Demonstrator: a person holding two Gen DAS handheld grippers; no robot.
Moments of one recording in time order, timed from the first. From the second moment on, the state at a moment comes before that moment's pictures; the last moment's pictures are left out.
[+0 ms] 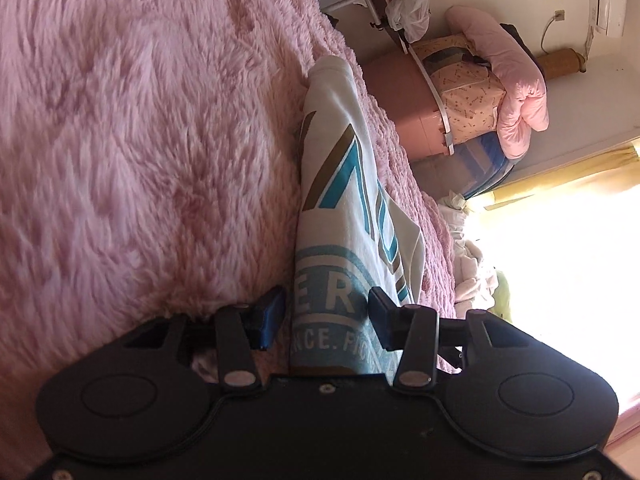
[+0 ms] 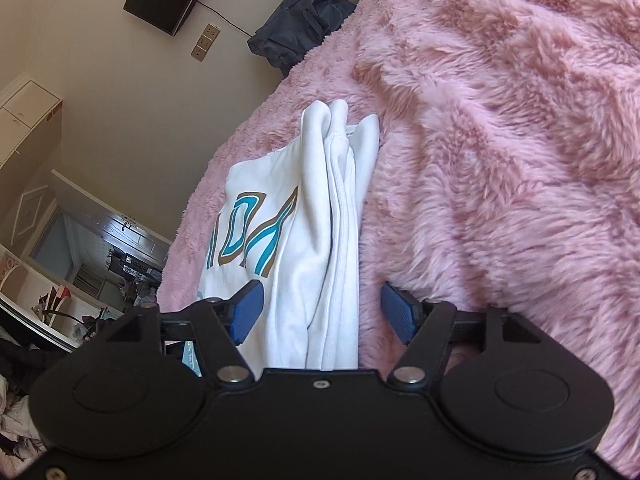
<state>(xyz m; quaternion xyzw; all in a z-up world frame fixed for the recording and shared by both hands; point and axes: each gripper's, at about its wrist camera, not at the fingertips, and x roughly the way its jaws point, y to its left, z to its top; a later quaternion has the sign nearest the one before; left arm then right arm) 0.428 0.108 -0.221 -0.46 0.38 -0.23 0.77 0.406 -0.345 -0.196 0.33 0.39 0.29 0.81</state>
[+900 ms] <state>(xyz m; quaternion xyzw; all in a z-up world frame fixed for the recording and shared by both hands) 0.462 0.079 -0.192 -0.44 0.39 -0.27 0.76 0.432 -0.288 -0.167 0.29 0.40 0.28 0.82</state>
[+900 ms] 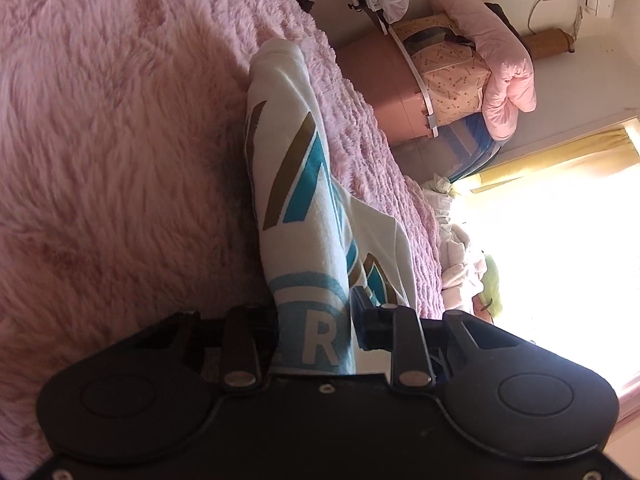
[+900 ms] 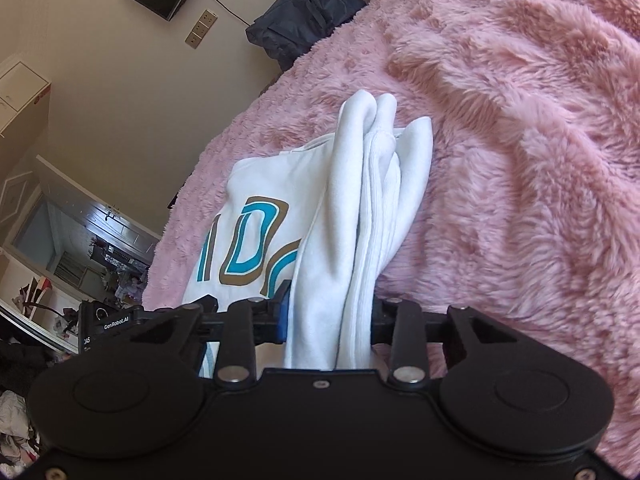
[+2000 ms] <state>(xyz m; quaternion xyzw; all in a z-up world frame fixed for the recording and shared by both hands) 0.306 0.234 -0.140 -0.42 0.35 -0.21 0.81 0.350 -0.114 -0.105 0.24 0.39 0.35 0.82</state>
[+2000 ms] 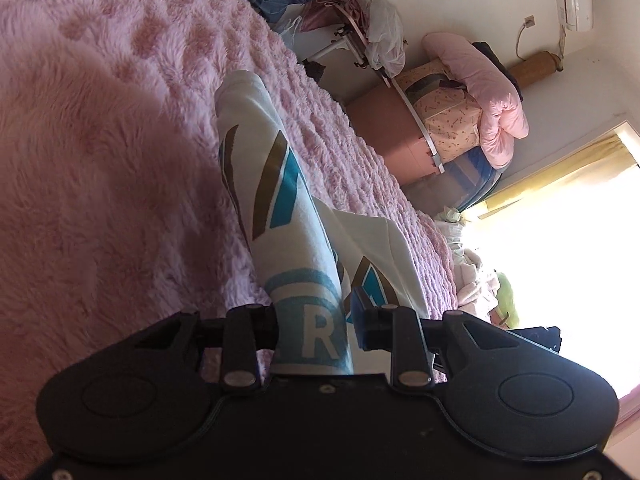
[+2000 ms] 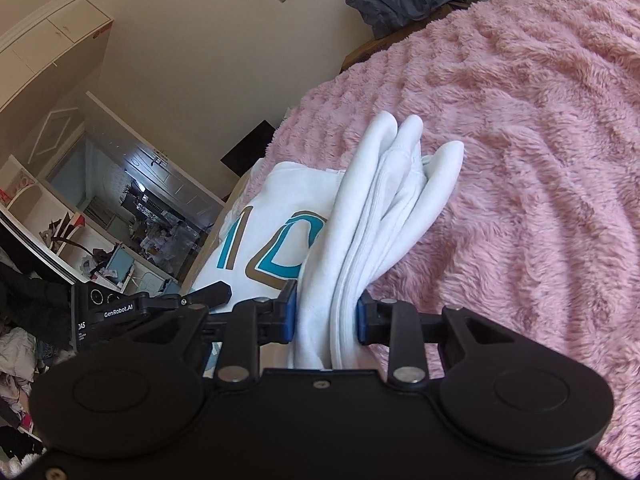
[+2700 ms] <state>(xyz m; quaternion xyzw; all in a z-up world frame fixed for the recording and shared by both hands) 0.267 0.290 -0.143 -0.38 0.29 -0.17 0.86 0.333 -0.143 -0.130 0.19 0.32 0.31 0.87</state>
